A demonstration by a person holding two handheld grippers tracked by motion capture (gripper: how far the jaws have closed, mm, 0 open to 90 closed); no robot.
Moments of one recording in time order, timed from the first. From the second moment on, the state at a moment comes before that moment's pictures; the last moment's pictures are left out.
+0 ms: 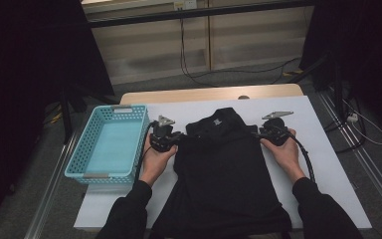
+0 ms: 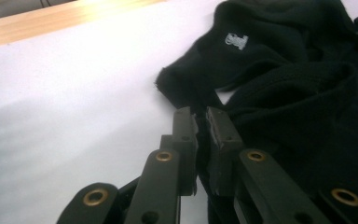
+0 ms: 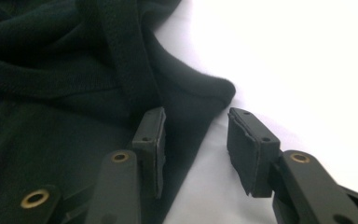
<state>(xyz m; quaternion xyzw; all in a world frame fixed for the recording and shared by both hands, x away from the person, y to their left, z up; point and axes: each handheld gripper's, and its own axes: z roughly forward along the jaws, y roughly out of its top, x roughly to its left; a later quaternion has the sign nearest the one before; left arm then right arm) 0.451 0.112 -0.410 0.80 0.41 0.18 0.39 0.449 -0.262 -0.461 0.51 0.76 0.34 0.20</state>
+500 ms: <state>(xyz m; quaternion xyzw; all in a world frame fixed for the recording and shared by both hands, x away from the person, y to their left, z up) 0.492 0.129 -0.401 0.78 0.45 0.20 0.39 0.453 -0.269 -0.461 0.52 0.75 0.35 0.21</state>
